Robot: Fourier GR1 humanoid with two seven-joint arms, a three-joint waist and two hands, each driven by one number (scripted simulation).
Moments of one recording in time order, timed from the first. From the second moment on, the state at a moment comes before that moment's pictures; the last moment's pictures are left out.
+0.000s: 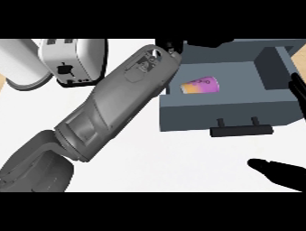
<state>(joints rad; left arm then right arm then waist) -1.45 0.00 -0.61 -0.44 0.70 0.83 -0.12 0.00 -0.25 -0.03 -2.13 0.62 0.15 0.01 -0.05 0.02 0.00</state>
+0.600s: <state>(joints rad) -1.43 0.05 -0.59 -0.51 0.67 0.83 -0.04 -0.11 -0.22 0.11 -1.76 1.00 -0.04 -0.01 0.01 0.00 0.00</state>
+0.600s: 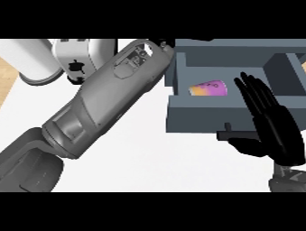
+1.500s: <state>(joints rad) -1.25 0.32 -0.63 -0.90 0.57 0.80 0.20 -0.43 -0.18 -0.01 -1.15 1.16 -0.39 -0.10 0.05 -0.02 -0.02</state>
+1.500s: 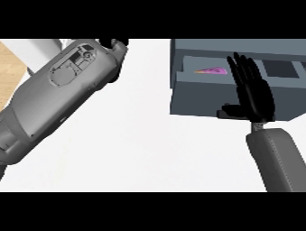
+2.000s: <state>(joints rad) -1.16 0.43 -0.63 -1.06 0.55 0.78 0.28 -0.65 -0.18 -0.10 -0.83 1.20 -0.58 -0.12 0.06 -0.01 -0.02</state>
